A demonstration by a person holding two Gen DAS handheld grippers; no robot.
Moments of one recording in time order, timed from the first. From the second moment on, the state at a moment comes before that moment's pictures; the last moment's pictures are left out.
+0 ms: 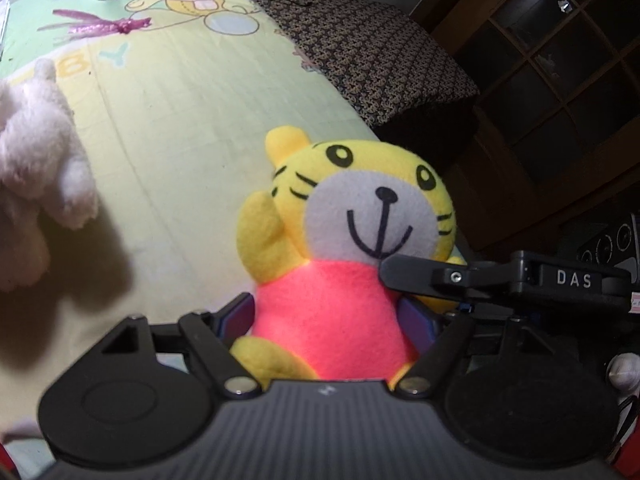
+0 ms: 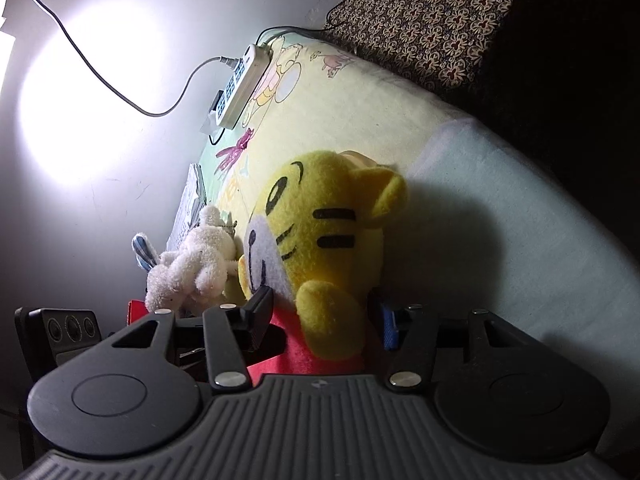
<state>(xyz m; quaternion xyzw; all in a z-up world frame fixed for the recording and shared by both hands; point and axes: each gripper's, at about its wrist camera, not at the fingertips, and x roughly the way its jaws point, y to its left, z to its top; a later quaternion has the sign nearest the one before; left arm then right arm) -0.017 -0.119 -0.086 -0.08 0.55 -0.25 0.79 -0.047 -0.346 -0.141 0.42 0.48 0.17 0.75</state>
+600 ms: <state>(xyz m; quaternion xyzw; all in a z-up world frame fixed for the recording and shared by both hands) -0.079 -0.038 0.013 -0.10 0.42 -0.22 0.87 -0.069 -0.280 -0.053 0.37 0.40 0.29 0.79</state>
